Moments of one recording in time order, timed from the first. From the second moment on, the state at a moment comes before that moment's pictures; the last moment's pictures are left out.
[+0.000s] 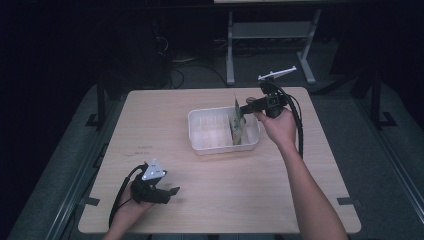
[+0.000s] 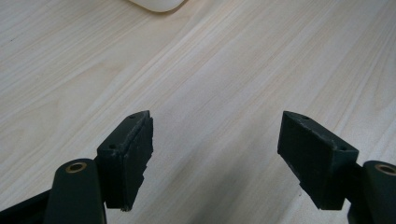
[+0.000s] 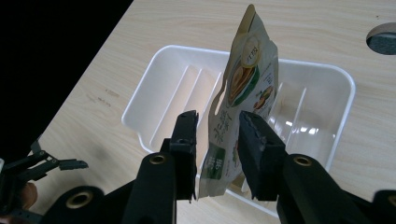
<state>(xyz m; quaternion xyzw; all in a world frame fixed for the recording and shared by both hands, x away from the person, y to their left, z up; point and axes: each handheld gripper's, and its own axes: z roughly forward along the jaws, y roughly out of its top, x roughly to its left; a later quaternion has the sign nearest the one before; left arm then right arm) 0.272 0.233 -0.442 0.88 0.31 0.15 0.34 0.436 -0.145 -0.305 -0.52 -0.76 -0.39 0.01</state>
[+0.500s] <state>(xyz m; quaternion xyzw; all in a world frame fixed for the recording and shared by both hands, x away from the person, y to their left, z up) 0.272 0.234 -0.442 0.87 0.31 0.15 0.34 0.422 -0.157 -0.312 -0.51 -0.76 -0.40 0.03</state>
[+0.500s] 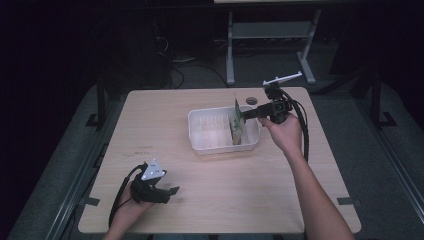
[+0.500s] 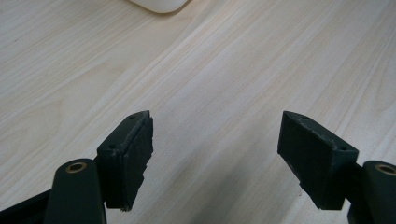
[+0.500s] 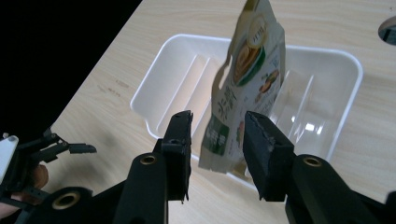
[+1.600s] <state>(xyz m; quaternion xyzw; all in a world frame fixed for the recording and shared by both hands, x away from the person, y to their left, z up) 0.272 0.233 -0.442 0.87 0.31 0.15 0.34 0.379 -0.190 -0.341 -0.50 -0.77 -0.40 0.04</state>
